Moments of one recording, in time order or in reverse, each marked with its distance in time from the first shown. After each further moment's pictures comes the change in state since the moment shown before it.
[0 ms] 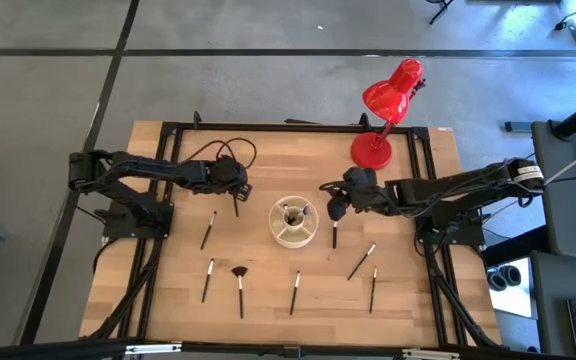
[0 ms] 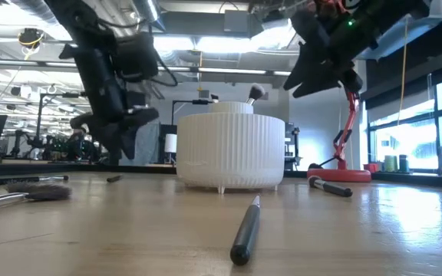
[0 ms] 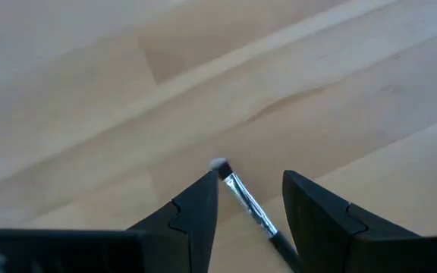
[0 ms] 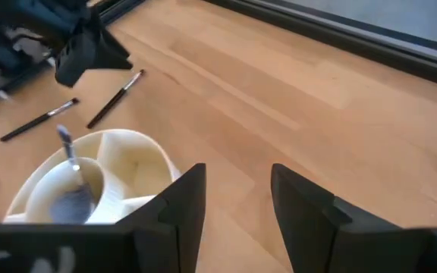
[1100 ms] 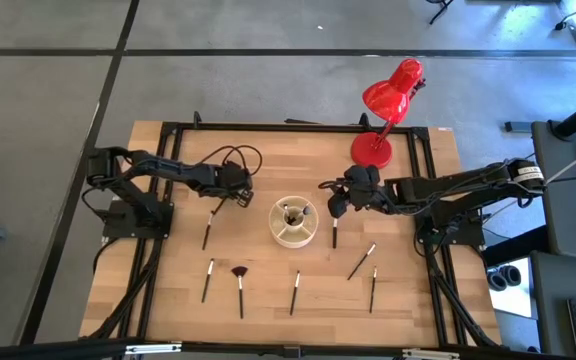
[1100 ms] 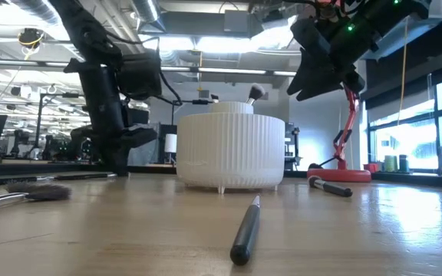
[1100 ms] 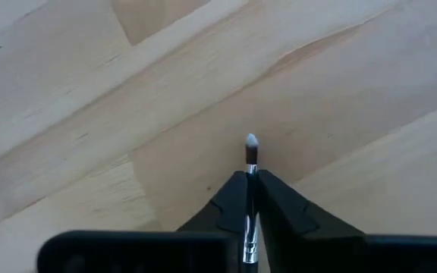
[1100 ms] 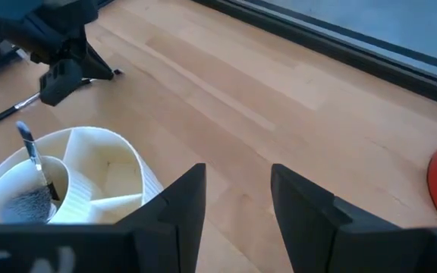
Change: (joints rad) left arm -0.010 0.115 -0.005 0.041 0.028 0.059; right arm -0.018 0.000 0.001 -0.040 0.030 -0.031
